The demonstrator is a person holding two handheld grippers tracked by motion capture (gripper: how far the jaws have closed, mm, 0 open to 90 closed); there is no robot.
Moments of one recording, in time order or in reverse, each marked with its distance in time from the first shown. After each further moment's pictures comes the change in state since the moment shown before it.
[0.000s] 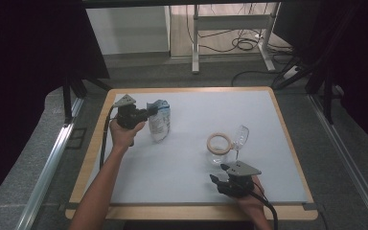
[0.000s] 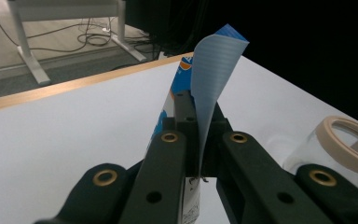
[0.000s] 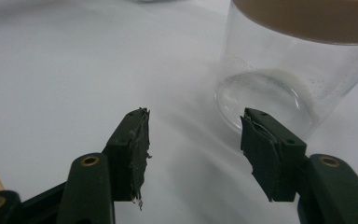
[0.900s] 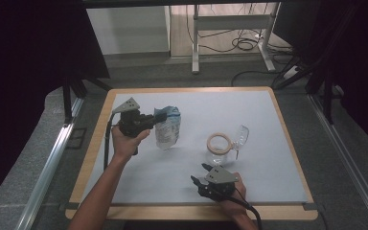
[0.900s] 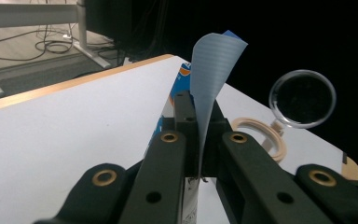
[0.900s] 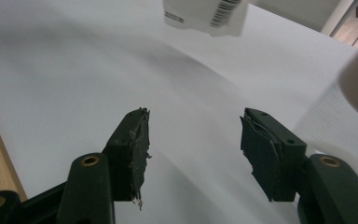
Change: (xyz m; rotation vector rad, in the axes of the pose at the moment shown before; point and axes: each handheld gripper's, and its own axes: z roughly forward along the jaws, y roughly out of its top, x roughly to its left) left arm -0.065 0.017 -0.027 -0.012 -0.135 0.026; right arm 0.051 0.023 0.021 -0.084 0.002 -0.164
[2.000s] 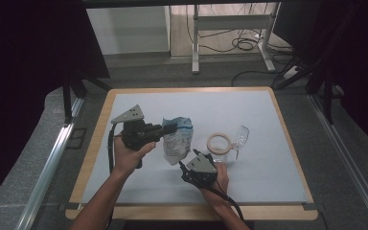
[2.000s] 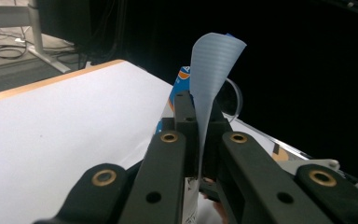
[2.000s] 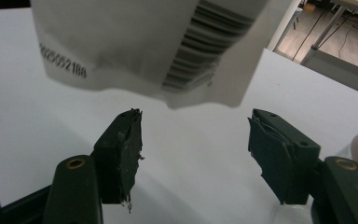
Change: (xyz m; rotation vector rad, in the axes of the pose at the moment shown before) left arm -0.064 0.012 -0.020 -0.005 -0.139 0.016; right arm 0.013 0.031 0.050 -0.037 -0.194 0.017
